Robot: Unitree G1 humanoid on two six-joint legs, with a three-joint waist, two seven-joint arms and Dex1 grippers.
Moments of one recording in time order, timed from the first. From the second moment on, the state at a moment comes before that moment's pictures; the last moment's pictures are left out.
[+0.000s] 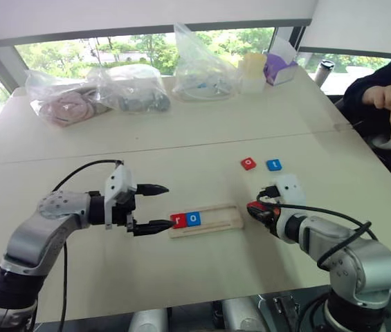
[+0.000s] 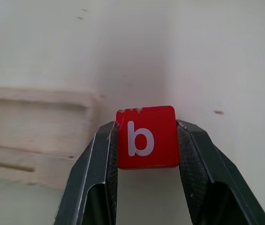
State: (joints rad) left arm -0.21 0.74 -0.02 -0.35 -0.56 0.50 -1.10; right arm -0.20 -0.21 -0.20 -0.76 0.24 1.60 0.23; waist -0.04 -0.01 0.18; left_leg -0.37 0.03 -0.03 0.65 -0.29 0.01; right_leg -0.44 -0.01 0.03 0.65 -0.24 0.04
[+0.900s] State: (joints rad) left arm -0.21 0.74 -0.02 -0.35 -0.55 0.49 -1.07; right arm -0.17 -0.92 0.02 -0.25 0.28 0.48 1.08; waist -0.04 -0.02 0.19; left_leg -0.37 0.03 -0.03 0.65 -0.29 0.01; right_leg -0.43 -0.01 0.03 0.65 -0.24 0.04
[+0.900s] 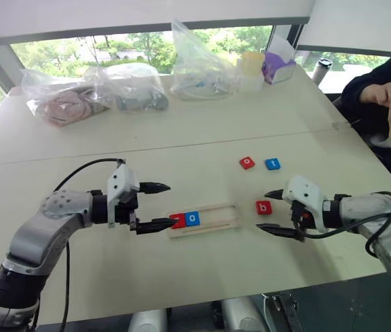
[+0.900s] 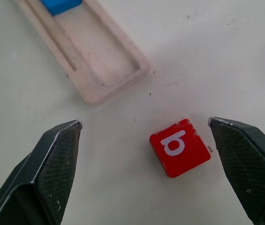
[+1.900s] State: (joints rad) left arm -0.16 0.76 -0.02 -0.37 -0.56 0.49 -1.08; right arm -0.38 -0.84 0.18 -0.21 0.24 0.43 1.23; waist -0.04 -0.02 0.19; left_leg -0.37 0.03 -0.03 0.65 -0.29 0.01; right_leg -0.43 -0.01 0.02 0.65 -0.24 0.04
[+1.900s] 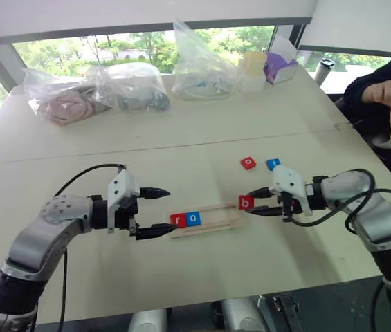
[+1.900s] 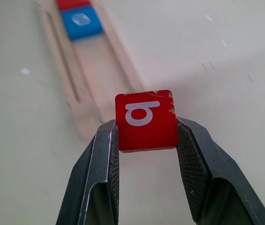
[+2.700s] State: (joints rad) left arm -0.13 0.78 -0.02 -0.44 -0.56 0.49 -1.07; right arm -0.50 -0.65 0.40 -0.16 0.13 0.41 1.18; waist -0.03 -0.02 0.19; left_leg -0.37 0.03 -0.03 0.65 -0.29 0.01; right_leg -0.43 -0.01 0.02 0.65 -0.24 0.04
